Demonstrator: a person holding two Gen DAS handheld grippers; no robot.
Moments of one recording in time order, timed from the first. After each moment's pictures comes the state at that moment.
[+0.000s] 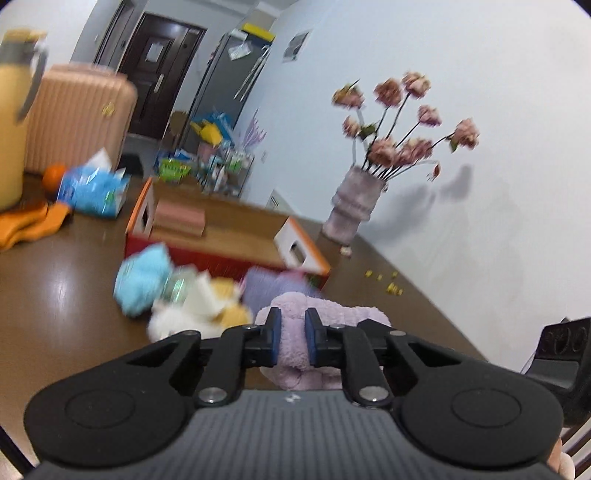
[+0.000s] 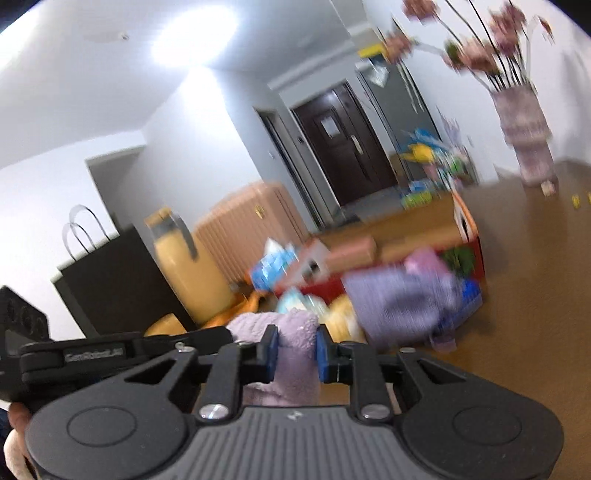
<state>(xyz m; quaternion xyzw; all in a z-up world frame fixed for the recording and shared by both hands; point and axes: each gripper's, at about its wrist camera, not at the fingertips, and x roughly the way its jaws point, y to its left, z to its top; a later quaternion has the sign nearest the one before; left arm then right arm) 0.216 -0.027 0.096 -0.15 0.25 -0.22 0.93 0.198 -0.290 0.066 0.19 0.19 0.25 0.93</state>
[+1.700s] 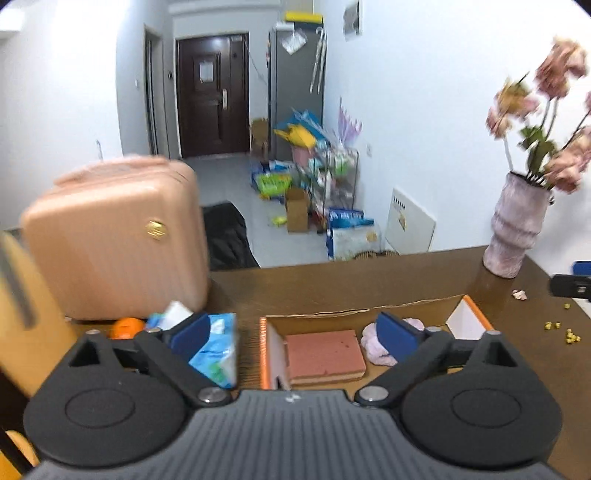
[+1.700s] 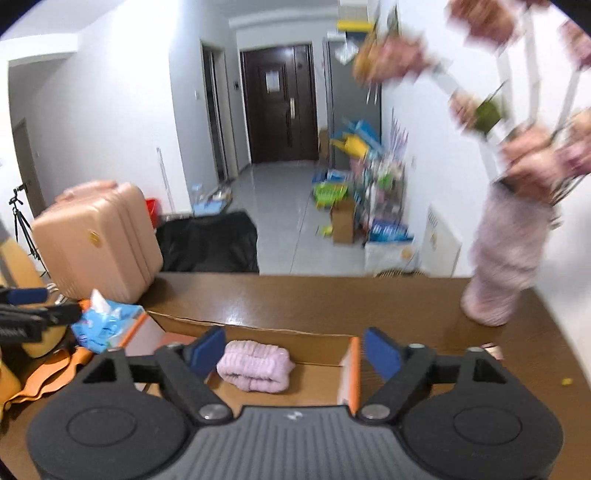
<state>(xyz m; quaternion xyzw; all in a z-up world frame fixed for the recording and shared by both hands) 0.493 0.000 0.172 0.02 0.28 -0.05 0.96 0.511 -0.321 0.180 0.01 0.29 0.09 0.95</state>
